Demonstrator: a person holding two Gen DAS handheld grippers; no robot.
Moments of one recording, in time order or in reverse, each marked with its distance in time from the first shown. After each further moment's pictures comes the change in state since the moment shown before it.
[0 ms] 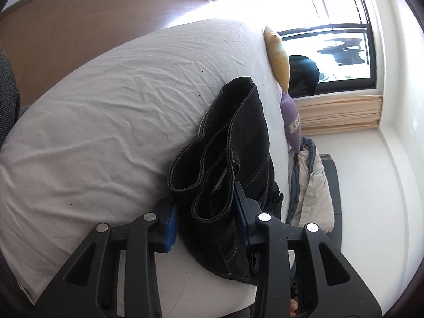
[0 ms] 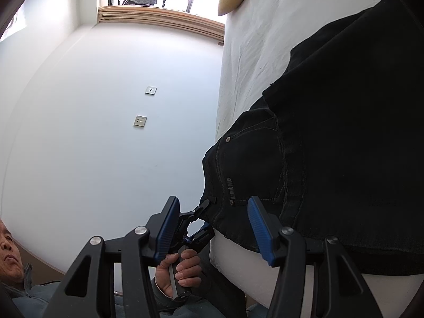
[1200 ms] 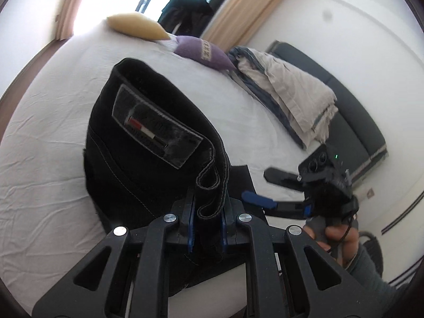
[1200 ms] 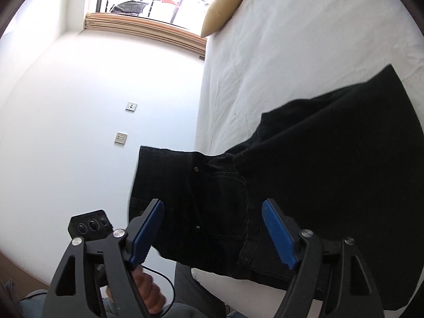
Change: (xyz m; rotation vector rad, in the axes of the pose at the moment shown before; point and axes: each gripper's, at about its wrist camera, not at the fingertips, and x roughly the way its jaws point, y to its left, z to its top) left arm 0.082 -0.278 -0.148 0.926 0.192 0.006; right arm -0.058 0.007 0.066 -0.005 -0.059 -0.119
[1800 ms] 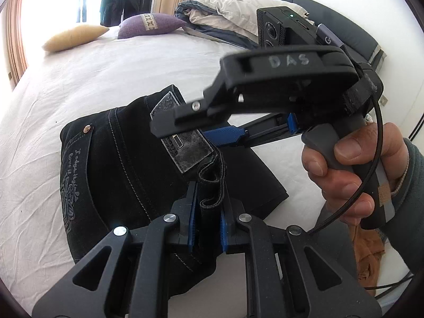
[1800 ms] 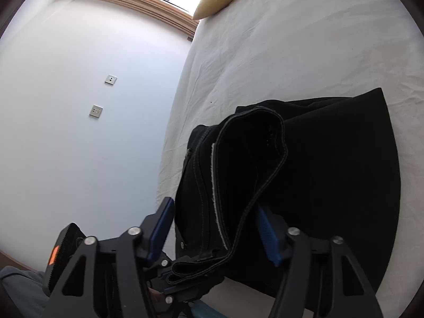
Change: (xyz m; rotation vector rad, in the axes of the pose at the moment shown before) left arm 0.084 -0.109 -0.078 0.374 0.178 0.068; right arm 0.012 -0.008 0.016 -0.121 0.121 -0.217
